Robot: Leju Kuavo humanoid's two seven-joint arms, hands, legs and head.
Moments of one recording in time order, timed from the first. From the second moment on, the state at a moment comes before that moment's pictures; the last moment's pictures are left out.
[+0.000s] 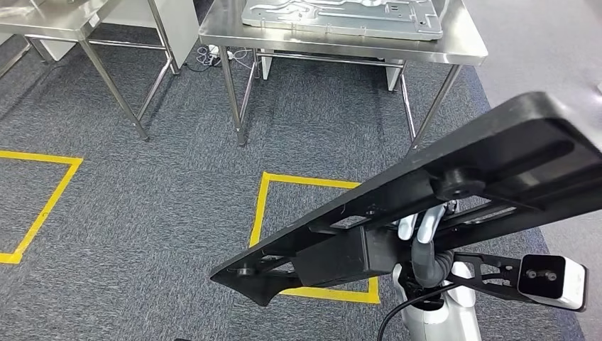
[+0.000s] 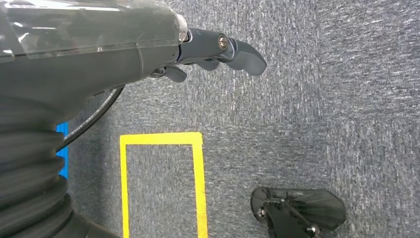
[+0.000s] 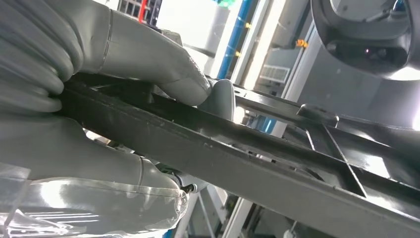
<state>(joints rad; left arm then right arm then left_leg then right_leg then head) -0.11 -0.13 1.05 -0.21 -1.21 0.18 -0.02 -0.23 0.17 0.16 -1.76 -0.29 0.84 -0.58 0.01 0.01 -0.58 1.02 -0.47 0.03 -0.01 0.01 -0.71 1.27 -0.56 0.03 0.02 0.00</state>
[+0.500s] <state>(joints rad) -0.11 -0.13 1.05 -0.21 -1.23 0.18 -0.01 -0.23 0.17 0.16 -1.77 -0.28 0.82 -0.58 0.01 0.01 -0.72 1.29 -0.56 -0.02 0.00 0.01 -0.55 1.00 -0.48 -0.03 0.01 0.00</state>
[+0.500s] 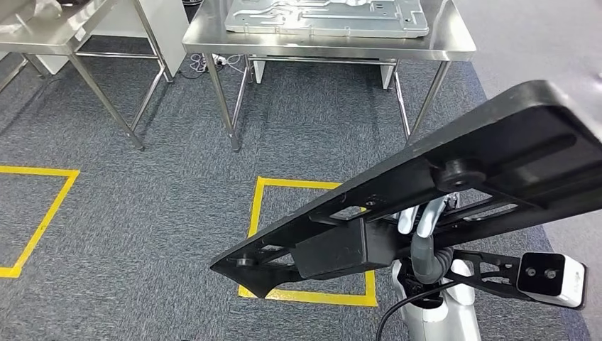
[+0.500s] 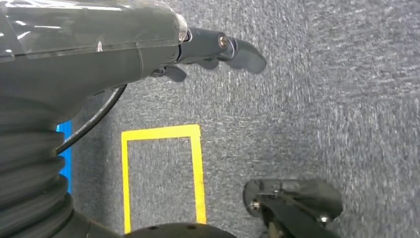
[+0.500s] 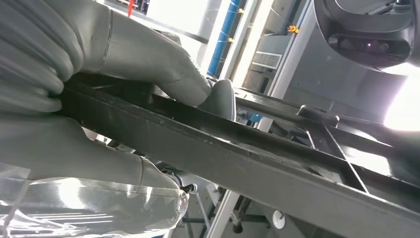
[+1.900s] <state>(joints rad) -0.10 -0.13 1.05 -0.21 -1.22 0.17 -0.02 -0.23 0.17 0.17 -1.77 -0.28 0.83 -0.59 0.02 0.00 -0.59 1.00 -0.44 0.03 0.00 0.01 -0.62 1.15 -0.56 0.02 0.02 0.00</state>
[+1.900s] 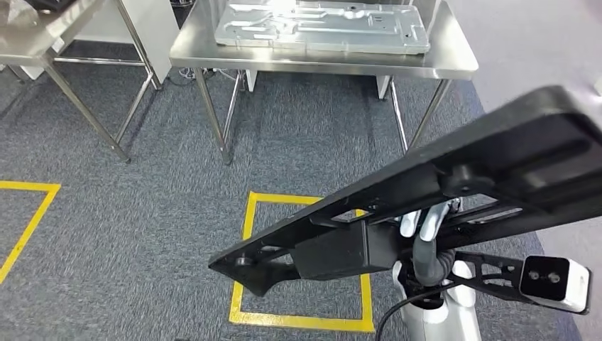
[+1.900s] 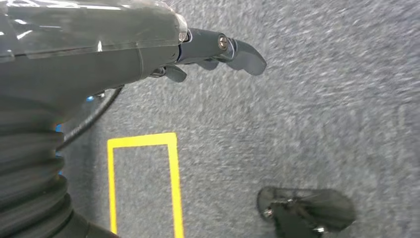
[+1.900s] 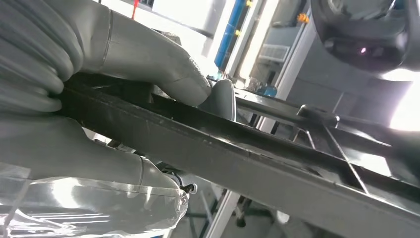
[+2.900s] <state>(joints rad) -0.10 -0.13 1.05 -0.21 -1.23 0.16 -0.02 -0.23 0.17 0.21 -1.82 -0.20 0.80 -0.67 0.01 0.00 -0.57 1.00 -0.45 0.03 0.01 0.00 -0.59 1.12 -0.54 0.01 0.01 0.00</state>
